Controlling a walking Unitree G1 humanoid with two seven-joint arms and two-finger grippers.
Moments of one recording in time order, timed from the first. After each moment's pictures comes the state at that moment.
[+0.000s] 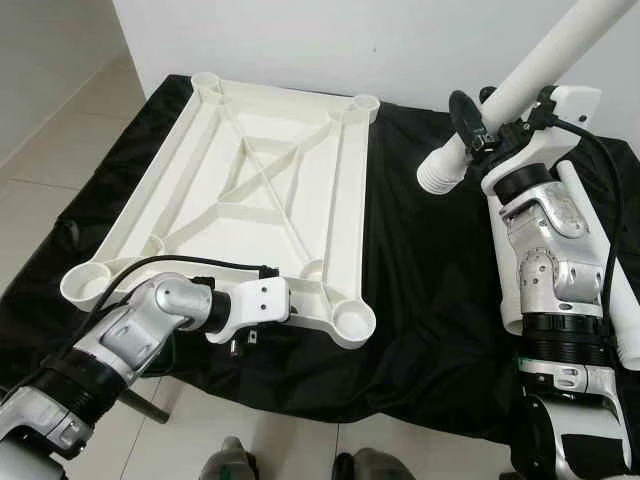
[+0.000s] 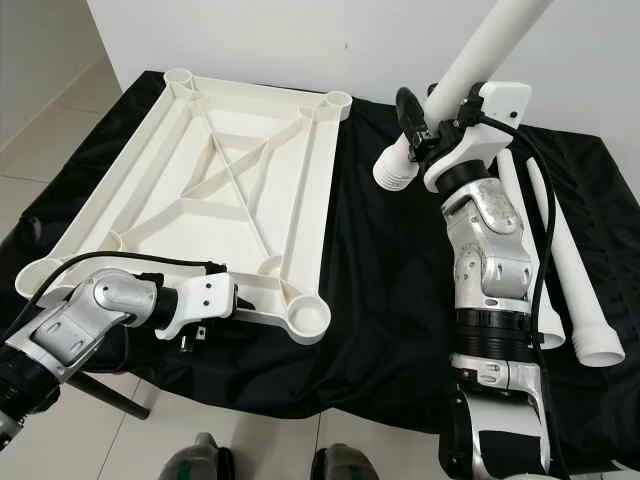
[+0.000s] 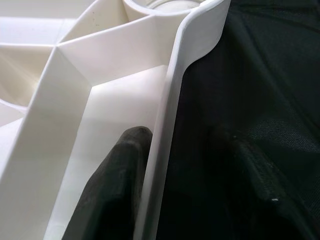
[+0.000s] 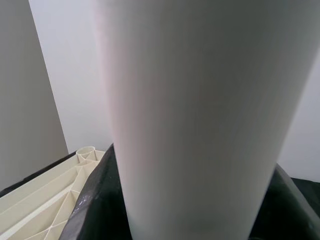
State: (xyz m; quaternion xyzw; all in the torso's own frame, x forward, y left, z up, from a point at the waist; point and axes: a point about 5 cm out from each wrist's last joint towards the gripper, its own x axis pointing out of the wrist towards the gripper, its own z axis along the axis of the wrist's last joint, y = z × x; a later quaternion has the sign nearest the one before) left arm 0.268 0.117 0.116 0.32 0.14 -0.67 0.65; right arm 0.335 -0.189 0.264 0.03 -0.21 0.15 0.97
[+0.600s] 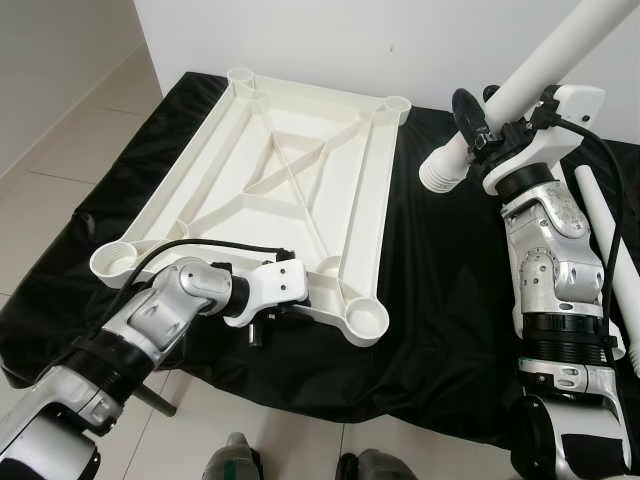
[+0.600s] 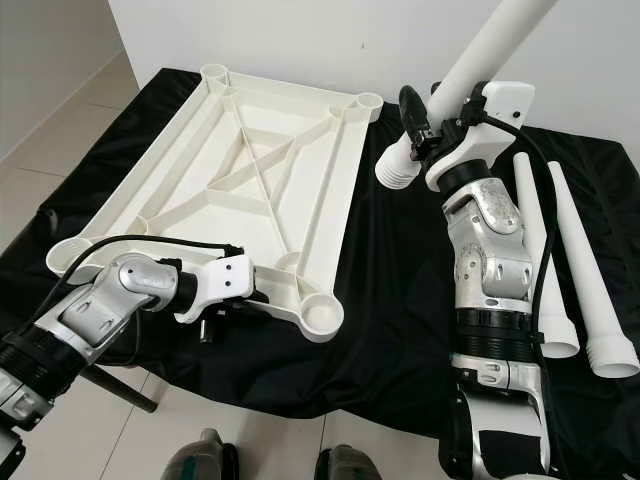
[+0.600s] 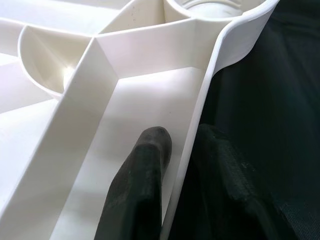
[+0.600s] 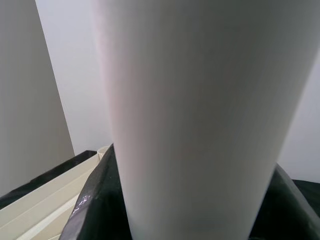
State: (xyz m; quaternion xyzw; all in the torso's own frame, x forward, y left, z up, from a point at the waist) left arm 0.285 0.090 0.124 0.30 0.14 -0.67 0.67; right arm 0.335 -0.190 0.264 0.03 -0.22 0.14 0.97
